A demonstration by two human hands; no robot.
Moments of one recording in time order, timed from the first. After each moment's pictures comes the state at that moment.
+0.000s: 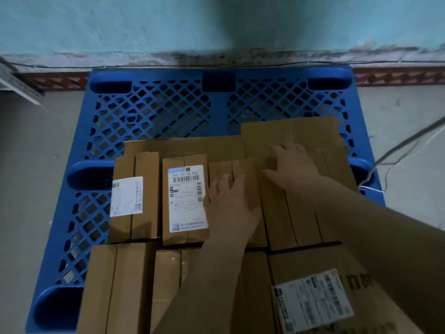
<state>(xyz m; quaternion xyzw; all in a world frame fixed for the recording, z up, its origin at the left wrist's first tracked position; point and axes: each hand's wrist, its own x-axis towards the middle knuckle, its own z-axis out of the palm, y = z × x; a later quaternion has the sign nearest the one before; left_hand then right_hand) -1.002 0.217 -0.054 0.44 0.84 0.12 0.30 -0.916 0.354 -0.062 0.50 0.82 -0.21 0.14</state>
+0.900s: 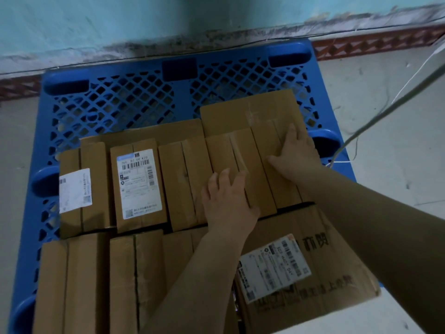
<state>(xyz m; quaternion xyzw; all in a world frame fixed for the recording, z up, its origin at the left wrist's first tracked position) -0.912 0.218 -0.065 0.51 0.81 0.05 0.29 -0.810 0.352 -0.077 0.64 0.72 -0.25 0.10</state>
